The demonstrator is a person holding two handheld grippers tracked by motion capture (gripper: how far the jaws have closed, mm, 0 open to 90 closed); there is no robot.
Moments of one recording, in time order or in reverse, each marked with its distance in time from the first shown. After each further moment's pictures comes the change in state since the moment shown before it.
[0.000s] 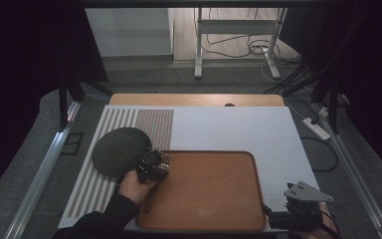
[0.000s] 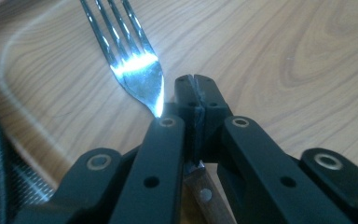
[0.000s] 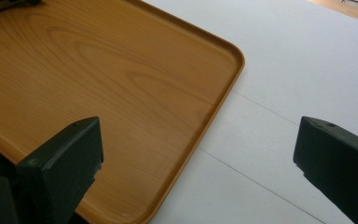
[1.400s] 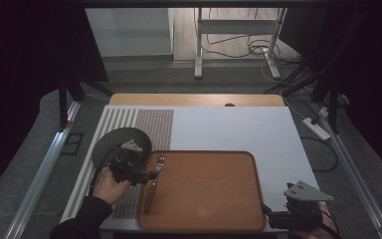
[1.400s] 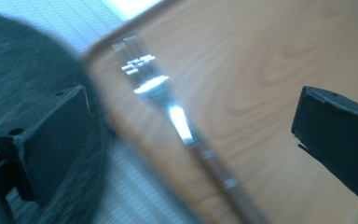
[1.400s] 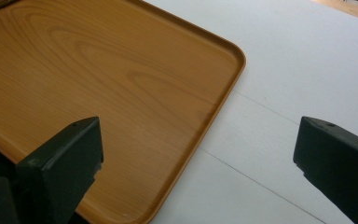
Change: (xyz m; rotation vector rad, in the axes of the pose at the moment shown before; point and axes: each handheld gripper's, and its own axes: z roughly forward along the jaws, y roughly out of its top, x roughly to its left) left arm 0.022 -0.039 -0.064 -0.228 0.016 0.025; right arm 0.000 0.000 0.001 0.001 0.004 0.002
